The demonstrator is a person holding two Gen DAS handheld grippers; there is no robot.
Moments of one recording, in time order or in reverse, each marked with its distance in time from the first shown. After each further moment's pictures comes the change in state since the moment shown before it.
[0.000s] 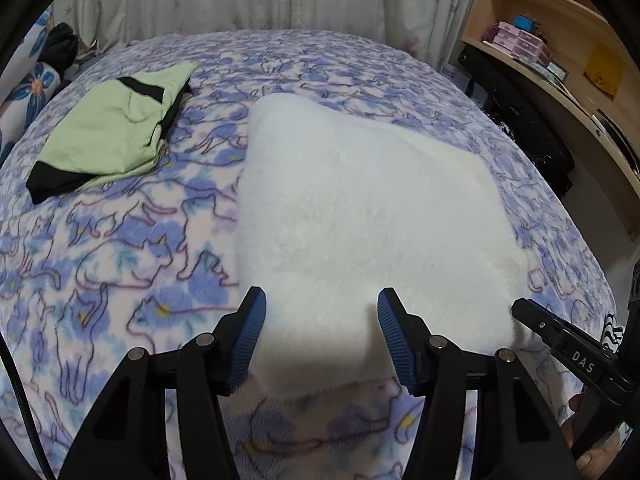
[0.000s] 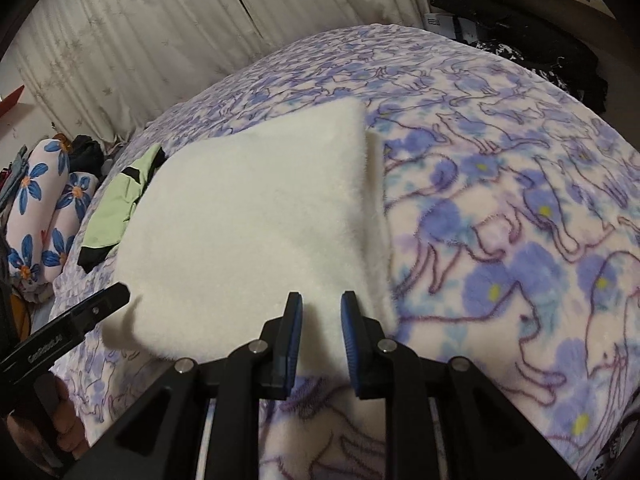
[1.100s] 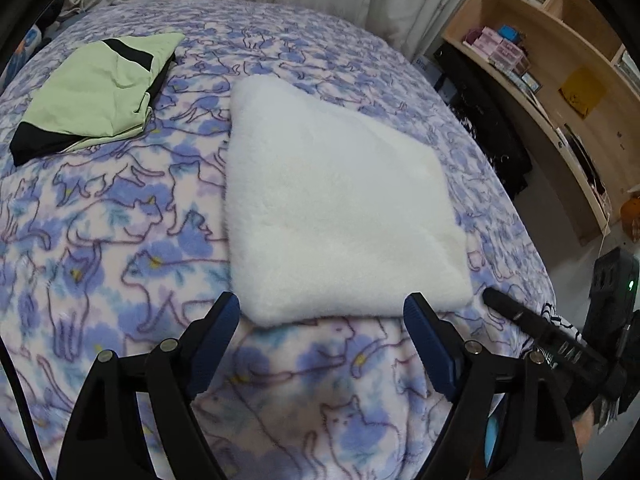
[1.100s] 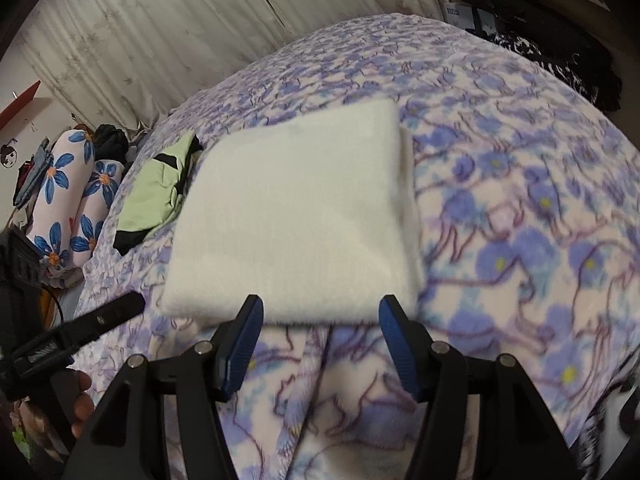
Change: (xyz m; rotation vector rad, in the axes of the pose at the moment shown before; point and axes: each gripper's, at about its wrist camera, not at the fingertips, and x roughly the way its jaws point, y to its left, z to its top) left arm -0.044 0.022 0.002 -0.058 0.119 -0.196; right arm -0.049 0.015 0.013 -0.015 0.073 0.103
